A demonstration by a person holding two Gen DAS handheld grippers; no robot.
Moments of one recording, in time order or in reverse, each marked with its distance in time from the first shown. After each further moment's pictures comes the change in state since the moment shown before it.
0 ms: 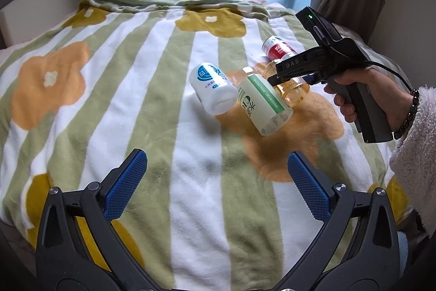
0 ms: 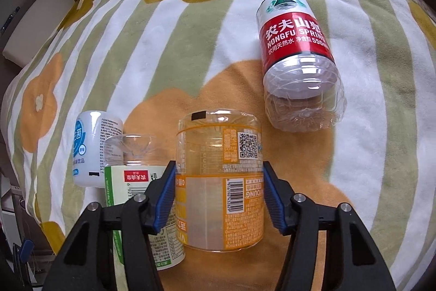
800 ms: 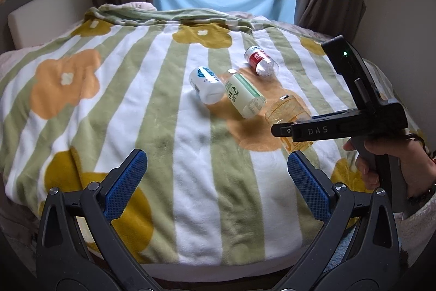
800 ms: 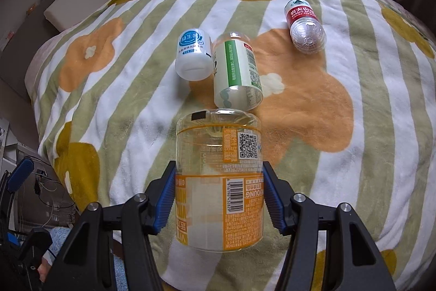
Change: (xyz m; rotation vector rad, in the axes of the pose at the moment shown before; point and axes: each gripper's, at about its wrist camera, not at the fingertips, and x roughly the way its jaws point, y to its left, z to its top) left arm -0.094 -0.002 -0.042 0.014 -0.062 -0.050; right arm -0.085 0.069 -0.165 -0.096 -0.083 0.005
